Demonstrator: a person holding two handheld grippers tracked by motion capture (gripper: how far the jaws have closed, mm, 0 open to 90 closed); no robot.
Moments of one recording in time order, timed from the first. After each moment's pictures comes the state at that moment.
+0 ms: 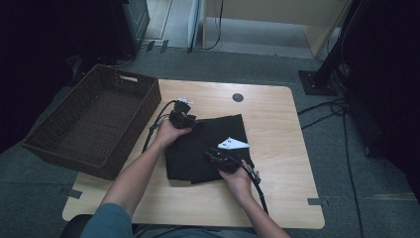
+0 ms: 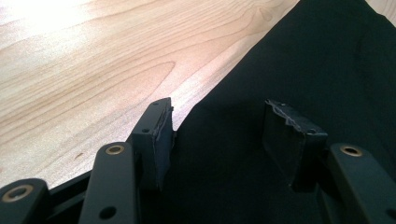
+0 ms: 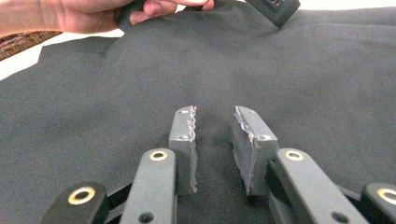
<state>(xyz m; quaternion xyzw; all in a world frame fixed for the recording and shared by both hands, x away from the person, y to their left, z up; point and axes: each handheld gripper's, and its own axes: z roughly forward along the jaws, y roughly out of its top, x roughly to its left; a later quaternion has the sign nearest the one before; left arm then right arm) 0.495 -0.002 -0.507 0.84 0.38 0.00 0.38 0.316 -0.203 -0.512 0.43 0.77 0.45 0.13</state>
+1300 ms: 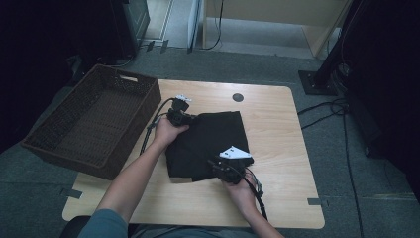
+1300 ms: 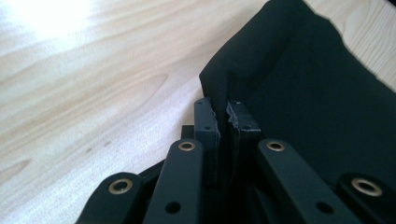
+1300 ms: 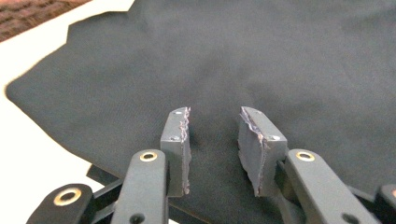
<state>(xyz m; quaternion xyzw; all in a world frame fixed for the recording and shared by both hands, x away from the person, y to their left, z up) 0.486 0.002 -0.481 0.84 0.38 0.01 0.39 0.279 -0.203 -0.502 0.46 0.77 0.42 0.15</state>
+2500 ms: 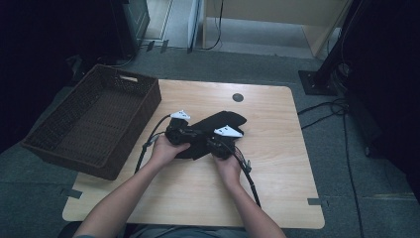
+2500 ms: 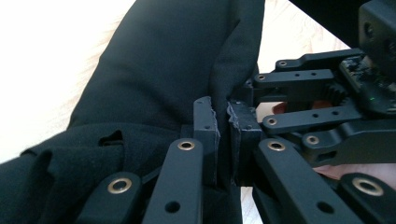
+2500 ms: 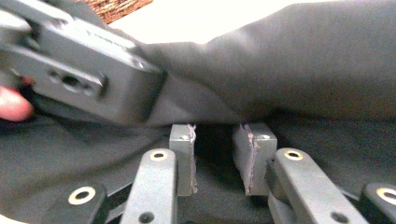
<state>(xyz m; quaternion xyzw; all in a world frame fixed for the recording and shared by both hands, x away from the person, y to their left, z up) 0.409 0.004 -0.480 0.83 0.34 -0.02 0.45 0.361 -0.186 -0.518 0.50 0.72 0.45 0.19</state>
